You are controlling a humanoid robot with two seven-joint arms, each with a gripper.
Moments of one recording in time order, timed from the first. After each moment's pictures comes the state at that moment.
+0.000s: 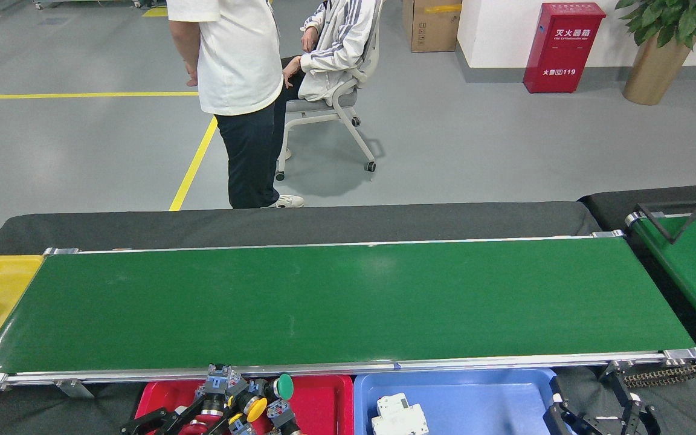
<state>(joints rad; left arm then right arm) 0.34 0.17 0.19 -1.77 -1.36 -0.78 -0.01 0.33 -0.12 -0.13 -1.74 1.22 -0.12 -0.04</state>
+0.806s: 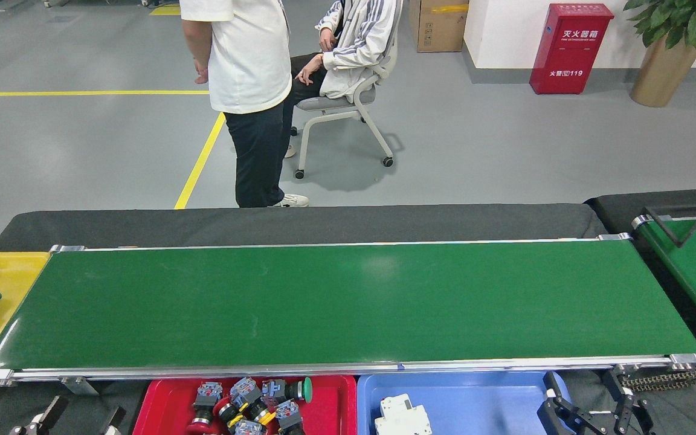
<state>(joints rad) 0.28 0.03 0.58 -1.64 -1.36 -0.72 0.00 0.32 -0.12 -0.13 -1.75 1.24 -0.12 -0.02</state>
